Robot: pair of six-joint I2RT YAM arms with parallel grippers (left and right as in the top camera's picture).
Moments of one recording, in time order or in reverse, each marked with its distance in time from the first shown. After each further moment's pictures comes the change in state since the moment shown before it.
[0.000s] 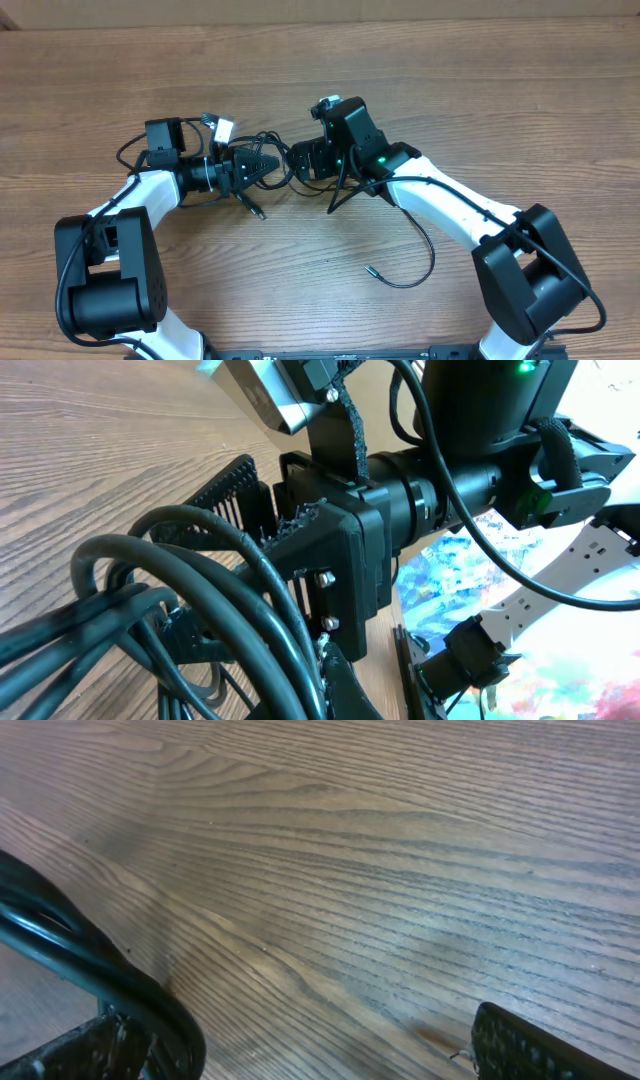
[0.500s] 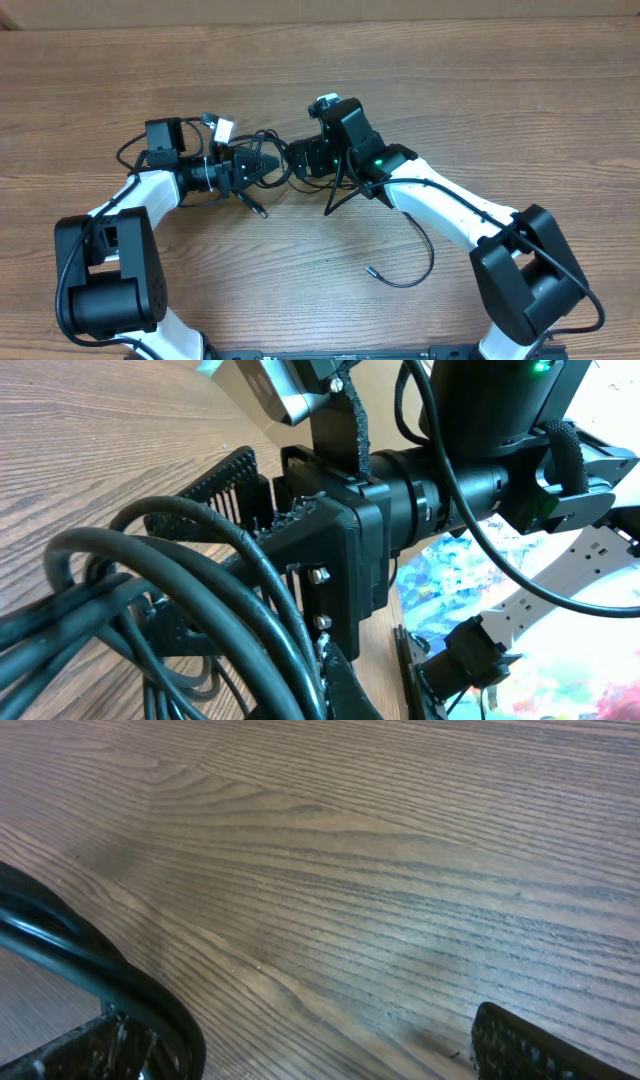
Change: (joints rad) left arm 0.000 0.000 0.000 0.002 0.000 0.000; right arm 0.011 0.005 0.000 0.040 0.043 0.002
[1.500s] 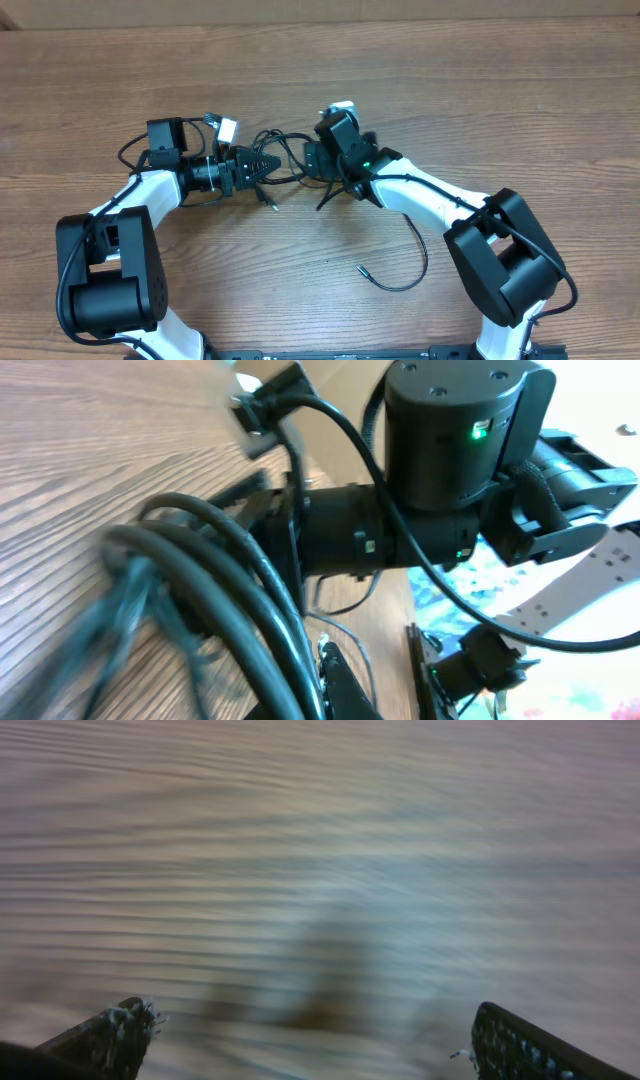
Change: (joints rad) left arm 0.003 0.004 0.000 0.008 -0.068 -0.038; right arm -0.002 0.101 0.003 -0.109 0.370 0.117
